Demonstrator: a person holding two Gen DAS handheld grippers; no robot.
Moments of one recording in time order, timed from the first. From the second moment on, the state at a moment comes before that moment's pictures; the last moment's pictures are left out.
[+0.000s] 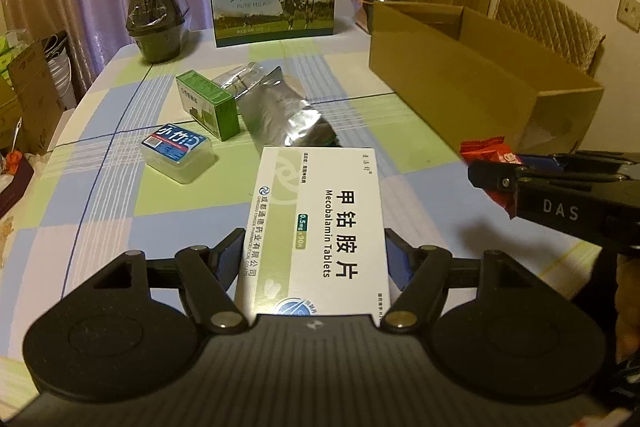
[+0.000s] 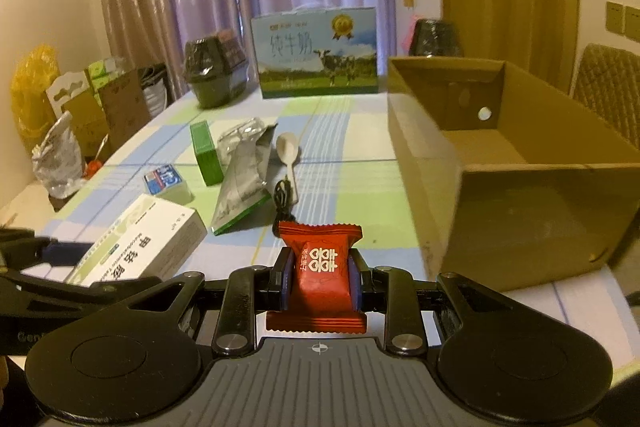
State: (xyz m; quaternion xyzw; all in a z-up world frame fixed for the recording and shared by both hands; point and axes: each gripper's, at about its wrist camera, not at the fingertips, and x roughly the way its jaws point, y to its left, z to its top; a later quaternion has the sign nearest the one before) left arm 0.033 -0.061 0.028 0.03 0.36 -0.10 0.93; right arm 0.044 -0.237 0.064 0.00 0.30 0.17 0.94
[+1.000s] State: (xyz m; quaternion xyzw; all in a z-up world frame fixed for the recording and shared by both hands) left arm 0.013 -0.096 0.083 0.02 0.34 -0.10 0.93; right arm 0.021 -0.297 0.133 0.03 0.26 0.14 0.96
